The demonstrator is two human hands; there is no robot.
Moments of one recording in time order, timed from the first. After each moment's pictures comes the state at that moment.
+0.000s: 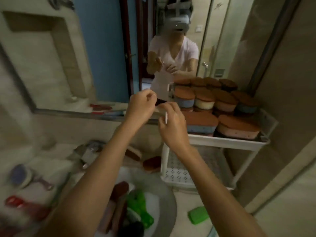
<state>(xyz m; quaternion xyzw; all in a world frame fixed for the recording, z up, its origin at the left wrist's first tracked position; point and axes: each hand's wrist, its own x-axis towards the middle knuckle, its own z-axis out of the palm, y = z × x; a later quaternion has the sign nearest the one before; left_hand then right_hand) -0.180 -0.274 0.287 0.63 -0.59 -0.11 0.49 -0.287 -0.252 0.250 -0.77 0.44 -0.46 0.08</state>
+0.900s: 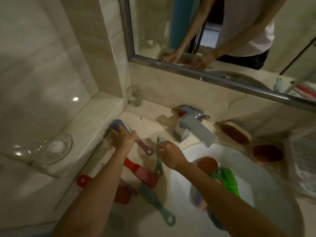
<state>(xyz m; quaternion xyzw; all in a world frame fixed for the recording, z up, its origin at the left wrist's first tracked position) 0.267 -0.198 -0.001 0.91 -0.20 -0.27 0.23 0.099 -0.222 0.017 -0.85 0.42 0.02 0.31</state>
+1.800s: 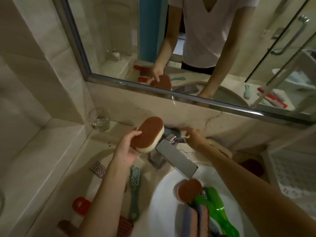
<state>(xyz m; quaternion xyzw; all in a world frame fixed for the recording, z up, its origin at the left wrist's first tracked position) 0.213 -0.301 0.041 0.49 -0.02 -0.64 0.59 0.009 -0.411 0.015 -0.76 0.60 0.00 0.25</state>
